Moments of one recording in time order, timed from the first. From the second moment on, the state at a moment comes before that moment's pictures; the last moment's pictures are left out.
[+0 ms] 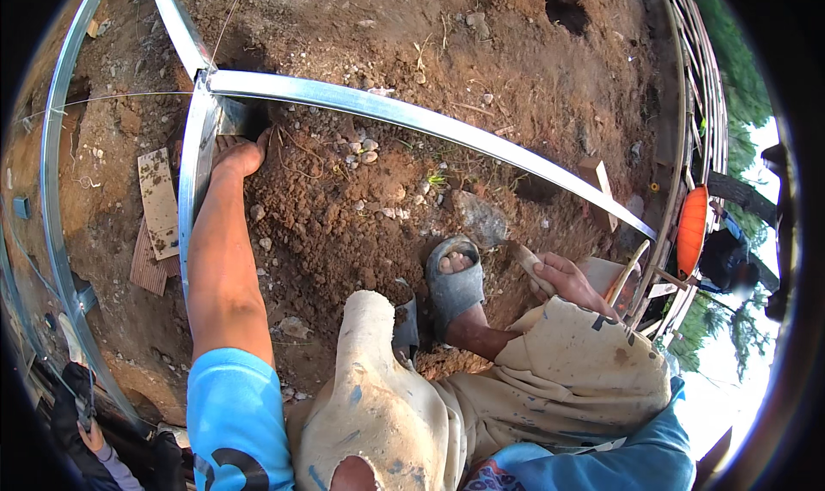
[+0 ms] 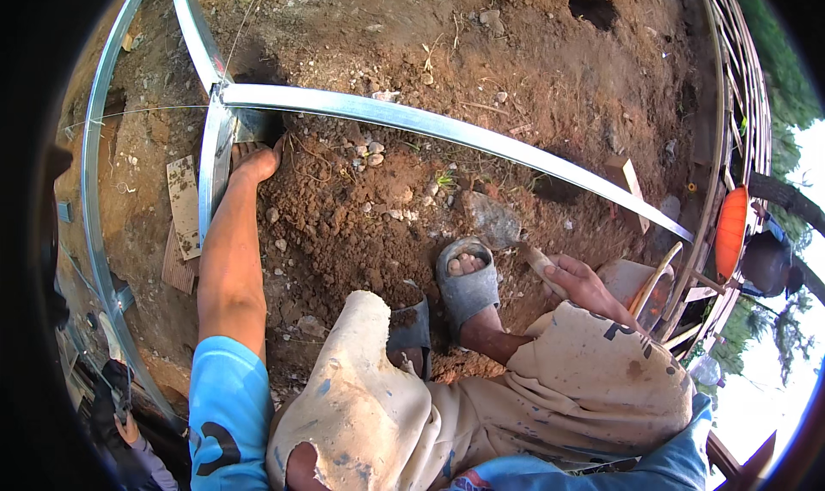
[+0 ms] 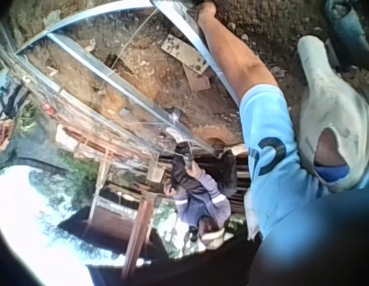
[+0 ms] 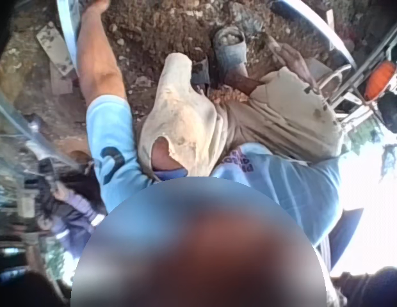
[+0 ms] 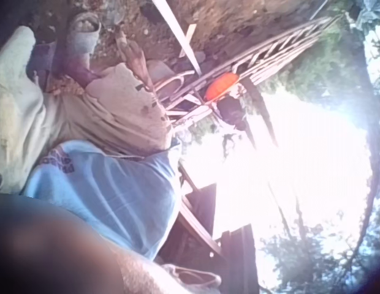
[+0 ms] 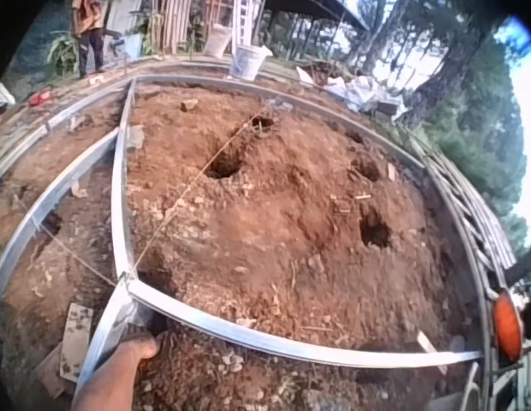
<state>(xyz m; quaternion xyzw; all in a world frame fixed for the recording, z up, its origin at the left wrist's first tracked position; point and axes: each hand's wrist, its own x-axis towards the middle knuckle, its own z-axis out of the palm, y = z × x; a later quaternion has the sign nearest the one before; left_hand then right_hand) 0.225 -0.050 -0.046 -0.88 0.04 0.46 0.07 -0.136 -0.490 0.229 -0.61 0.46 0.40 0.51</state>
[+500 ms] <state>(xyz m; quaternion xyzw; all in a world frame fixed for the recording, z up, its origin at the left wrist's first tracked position) 0.214 -0.031 -0.091 -0.92 0.08 0.39 -0.05 -0.131 -0.495 0.227 -0.62 0.46 0.43 0.47</state>
